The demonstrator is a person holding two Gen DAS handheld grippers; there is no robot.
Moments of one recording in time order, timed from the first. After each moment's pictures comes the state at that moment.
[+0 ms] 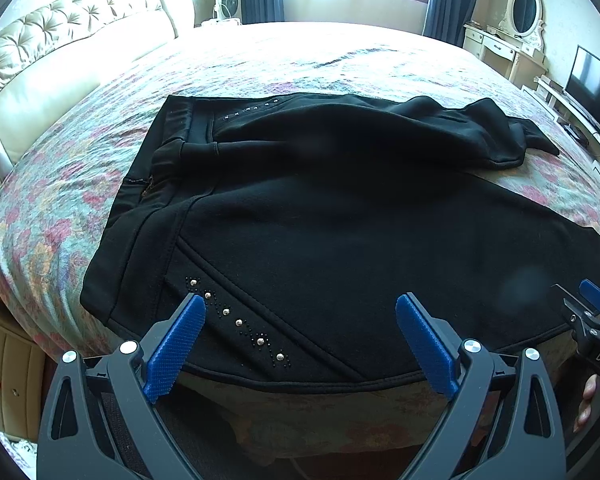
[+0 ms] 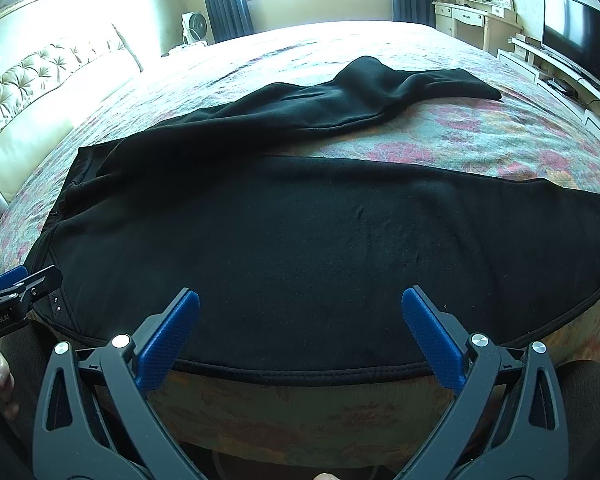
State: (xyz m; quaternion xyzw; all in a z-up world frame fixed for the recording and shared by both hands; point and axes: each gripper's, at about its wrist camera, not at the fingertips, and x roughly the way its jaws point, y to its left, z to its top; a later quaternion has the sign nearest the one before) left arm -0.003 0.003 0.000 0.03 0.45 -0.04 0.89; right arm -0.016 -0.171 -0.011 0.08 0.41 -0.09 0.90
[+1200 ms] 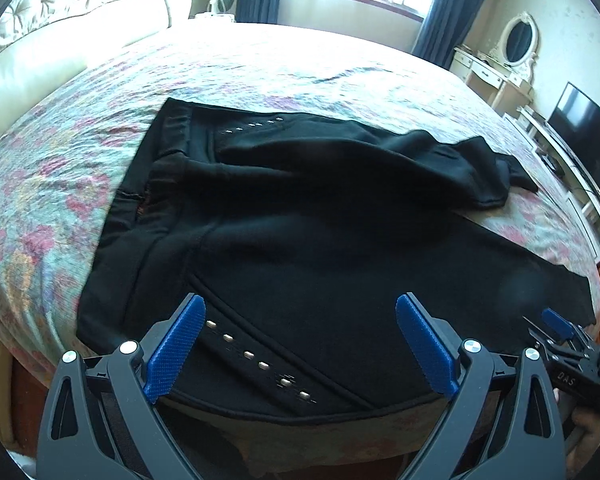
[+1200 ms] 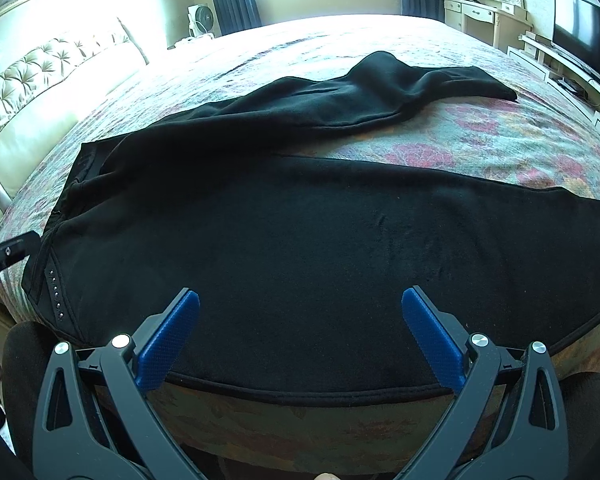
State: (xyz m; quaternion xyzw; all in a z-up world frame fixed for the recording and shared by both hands) left arm 0.031 0.056 0.020 -0.04 0.45 -0.08 0.89; right arm 0.007 -0.165 -0.011 0.08 0.42 -0.07 0.90
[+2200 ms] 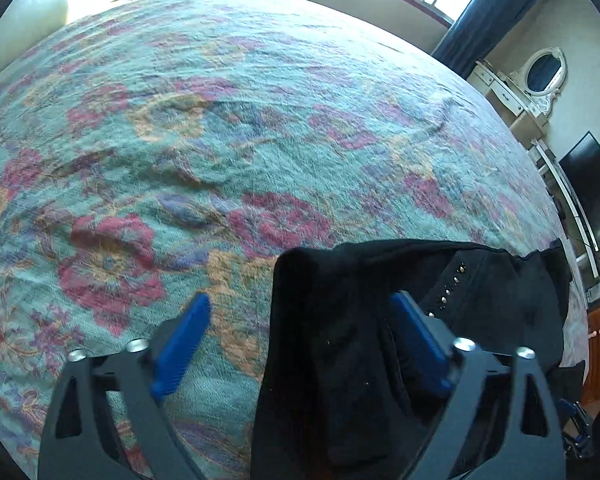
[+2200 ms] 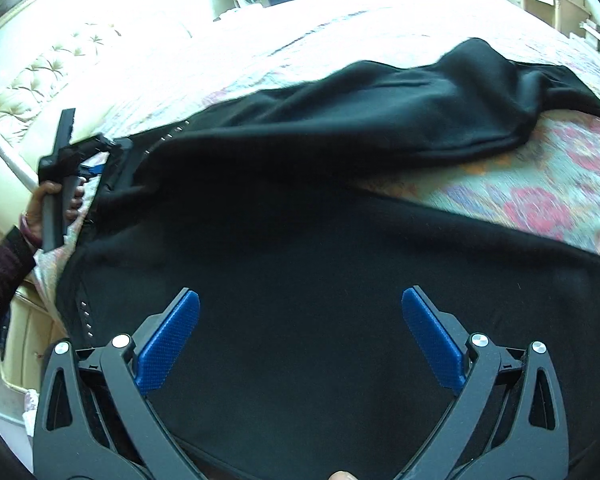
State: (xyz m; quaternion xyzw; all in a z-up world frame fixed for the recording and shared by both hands) left arm 0.301 0.199 -0.039 -0.12 0.49 -0.13 0.85; right arm 0.112 -0.157 -0.010 0.12 0.47 0.07 0.87
